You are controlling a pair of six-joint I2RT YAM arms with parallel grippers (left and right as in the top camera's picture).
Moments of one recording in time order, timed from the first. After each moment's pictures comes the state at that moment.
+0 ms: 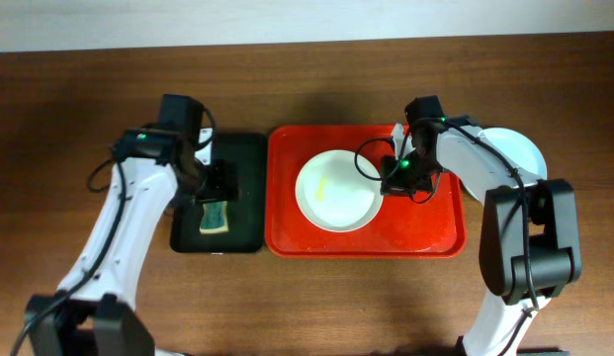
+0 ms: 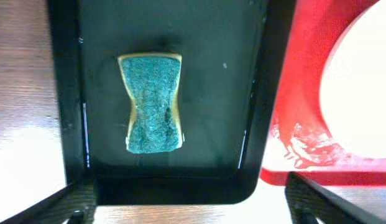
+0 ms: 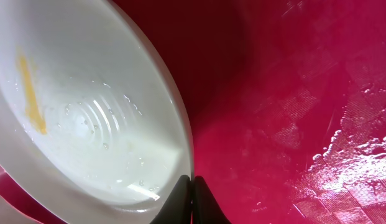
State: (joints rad) left arm -0.14 1.63 1.35 -1.12 0.08 -0.20; right arm 0.13 1.98 1.33 -0.87 -0.37 0.16
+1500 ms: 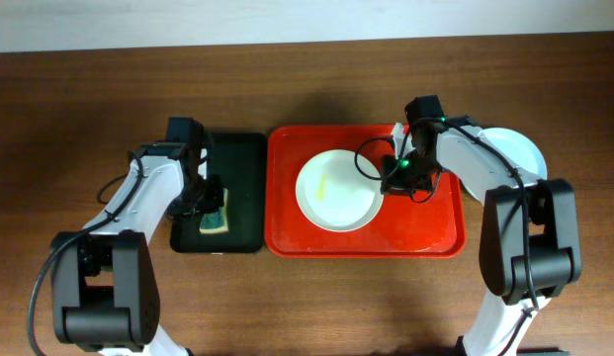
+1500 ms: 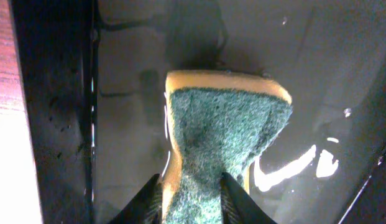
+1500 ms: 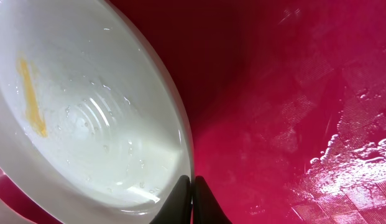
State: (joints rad) left arm -0.07 1.81 1.19 -0.87 0.00 -0.21; right arm 0.13 1.98 1.33 -0.86 -0.37 0.16
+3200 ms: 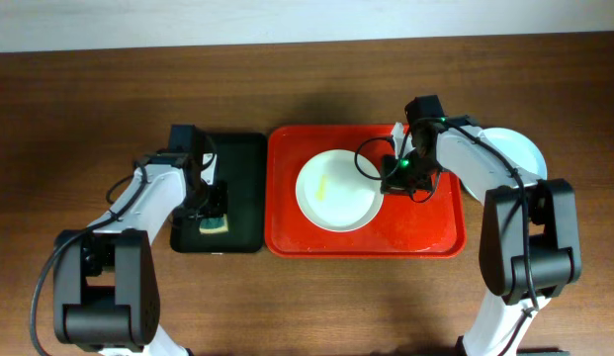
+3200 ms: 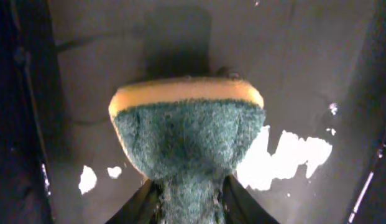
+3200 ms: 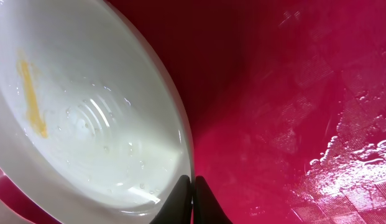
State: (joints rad) left arm -0.07 1.81 1.10 -0.74 0.07 -0.09; right arm 0.13 1.98 1.33 -0.86 -0.37 0.16
